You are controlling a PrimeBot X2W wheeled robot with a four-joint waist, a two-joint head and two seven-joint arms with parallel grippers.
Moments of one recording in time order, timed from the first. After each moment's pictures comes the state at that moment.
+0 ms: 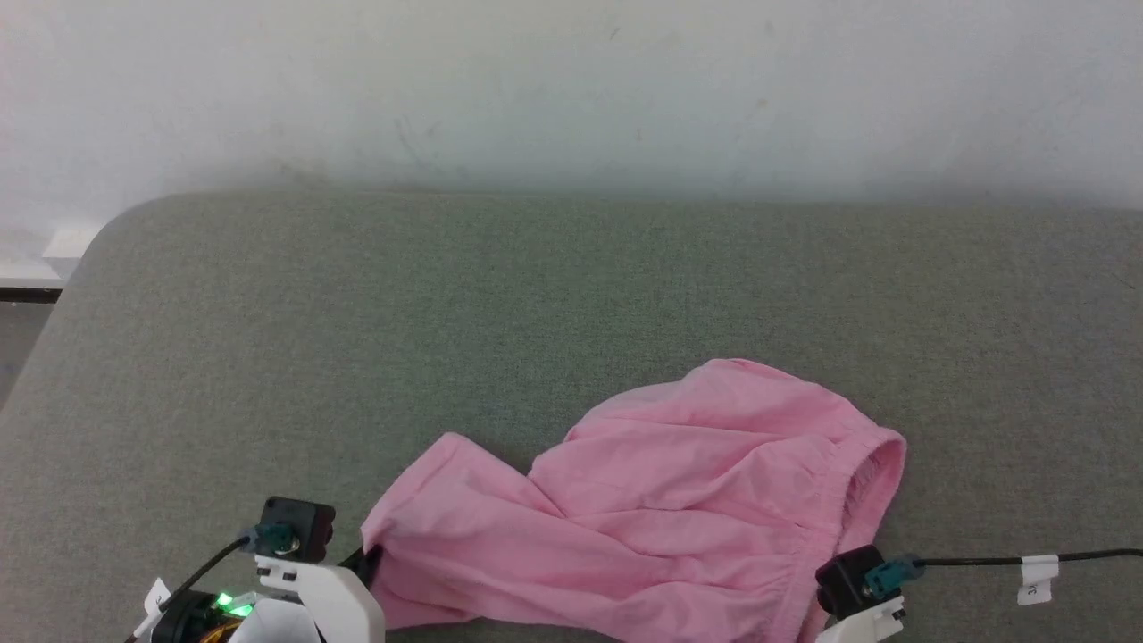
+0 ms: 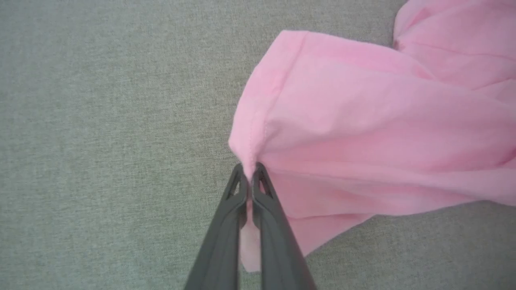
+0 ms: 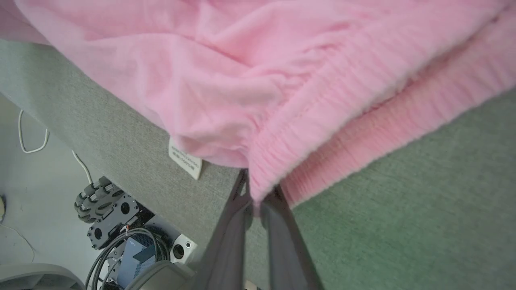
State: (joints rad) left arm -0.04 0.50 -0.45 0.12 -0.56 0.12 0.31; right arm 0.13 -0.18 0.30 0.07 0.44 0.13 0.66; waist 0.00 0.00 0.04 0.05
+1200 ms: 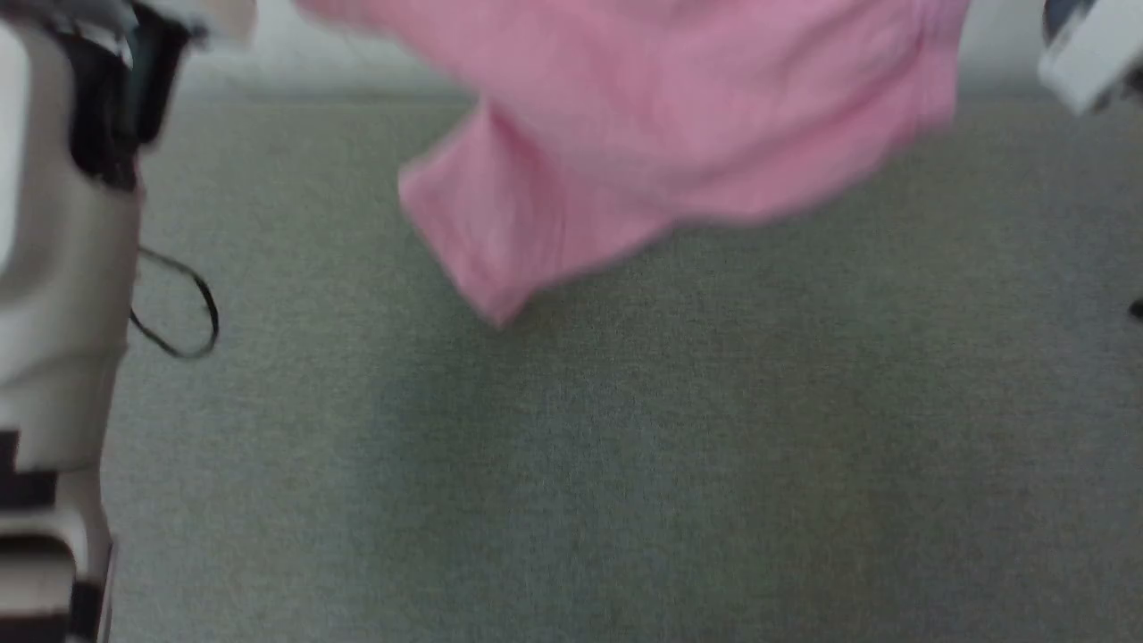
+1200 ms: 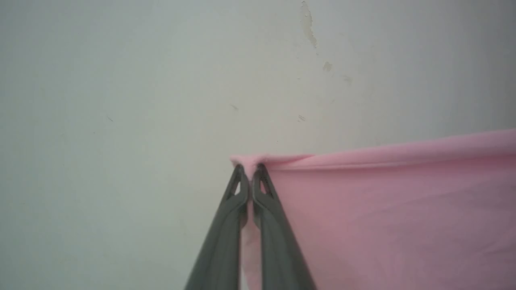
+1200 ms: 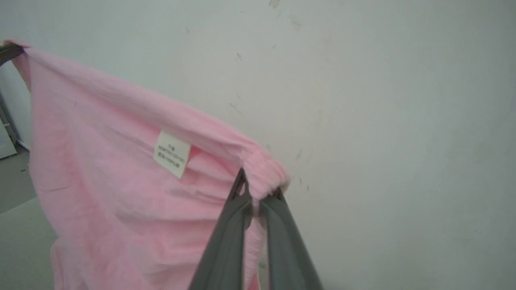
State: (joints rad) left arm -1.06 0.43 -0.31 0.31 -0.50 -0.02 0.04; right arm -0.94 -0.40 0.20 0.05 0.56 0.13 0.48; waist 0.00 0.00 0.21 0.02
